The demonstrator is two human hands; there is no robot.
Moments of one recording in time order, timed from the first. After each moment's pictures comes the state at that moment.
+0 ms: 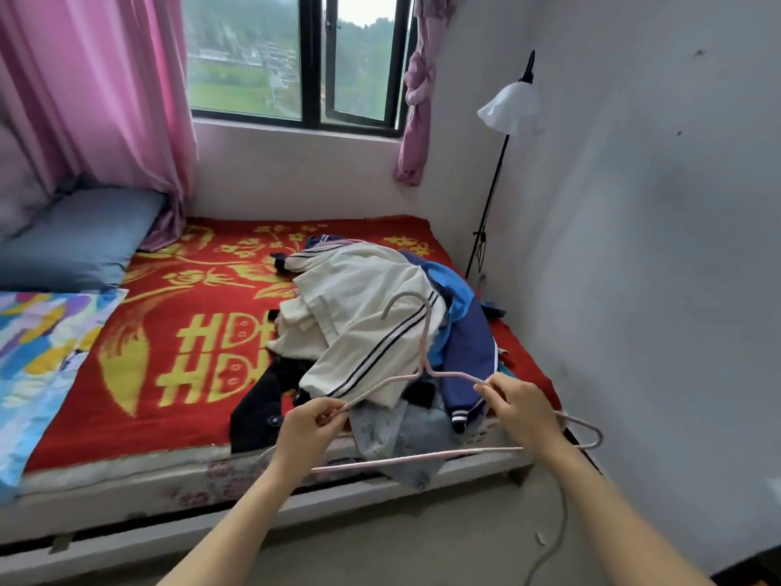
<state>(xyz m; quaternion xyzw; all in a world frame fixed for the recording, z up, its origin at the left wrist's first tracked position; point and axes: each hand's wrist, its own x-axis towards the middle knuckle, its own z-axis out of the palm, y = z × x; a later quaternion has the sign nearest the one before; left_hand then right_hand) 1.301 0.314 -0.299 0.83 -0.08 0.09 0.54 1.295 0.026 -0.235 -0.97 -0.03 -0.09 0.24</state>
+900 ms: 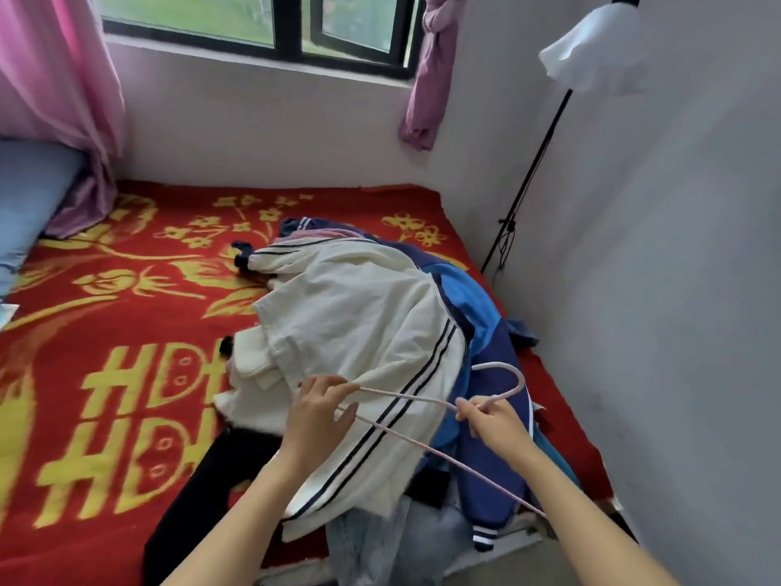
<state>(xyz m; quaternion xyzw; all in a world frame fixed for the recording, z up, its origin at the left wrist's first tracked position) 1.686 0.275 -0.333 0.92 -0.13 0.19 0.33 1.682 0.015 -0.303 -0.88 0.10 0.10 0.45</state>
